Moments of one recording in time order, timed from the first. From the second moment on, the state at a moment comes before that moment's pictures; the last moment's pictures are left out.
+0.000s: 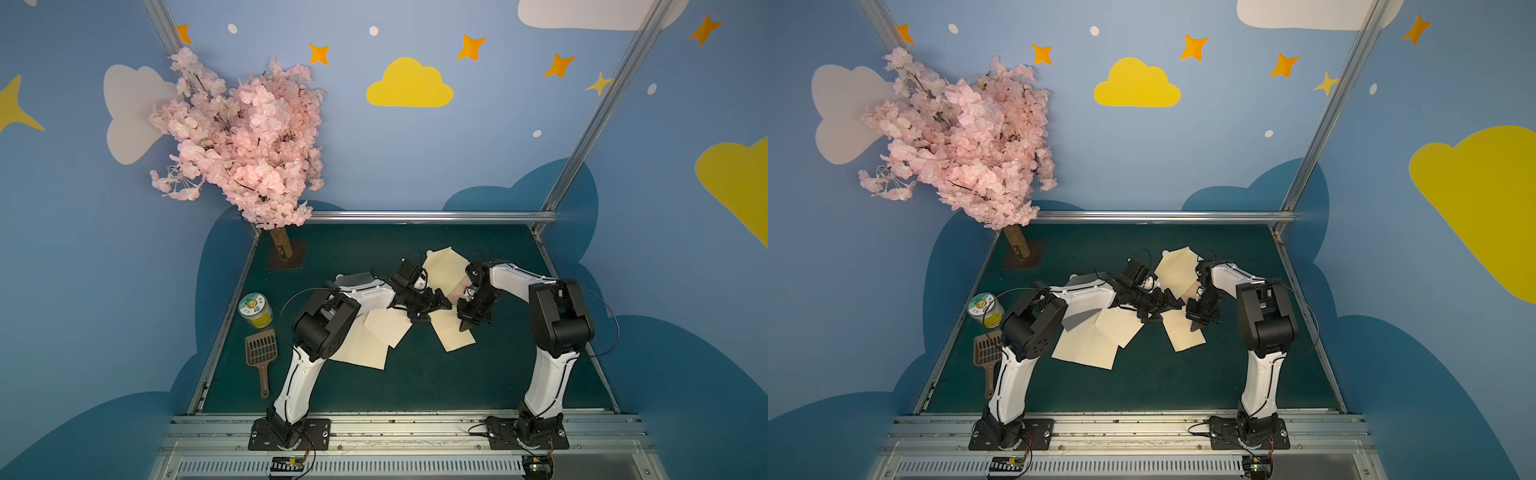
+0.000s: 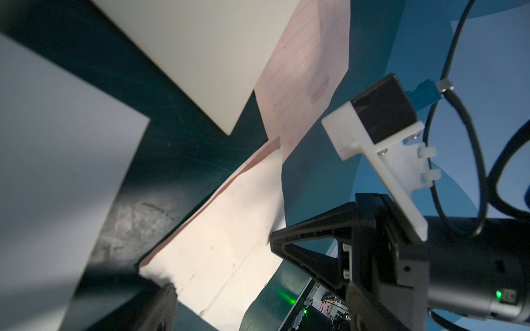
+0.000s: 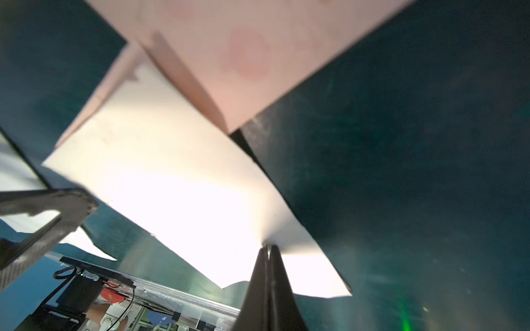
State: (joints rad) left arm -0.68 2.15 1.46 -0.22 0.67 -0.93; right arm 0.28 1.98 1.29 -1.06 -0.35 0.36
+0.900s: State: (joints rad) left arm -0.70 2.10 1.41 -0.33 0.48 -0.98; right arm 0.26 2.03 1.34 -1.11 -0.42 0.37
